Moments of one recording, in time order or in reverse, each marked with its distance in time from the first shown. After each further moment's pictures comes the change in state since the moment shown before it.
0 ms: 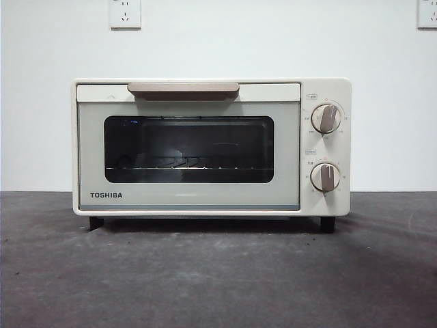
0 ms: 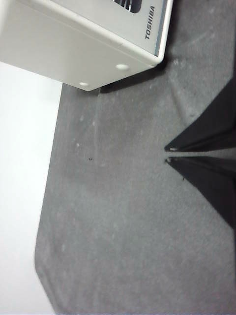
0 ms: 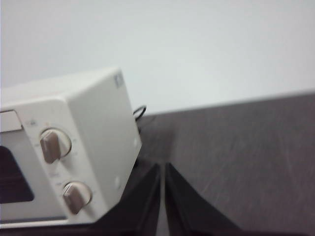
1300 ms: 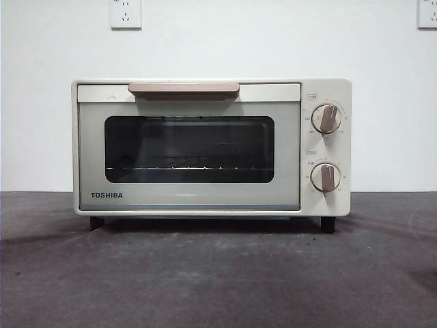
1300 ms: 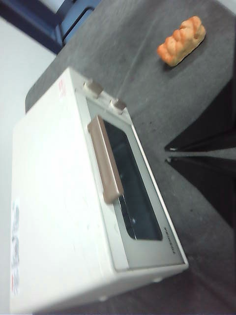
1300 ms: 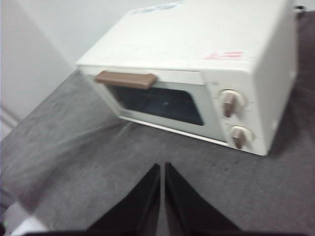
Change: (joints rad) left arm -0.293 0.703 0.946 -0.482 0.437 0.075; right arm 0.074 0.513 0.793 -0.757 -0.523 -0.095
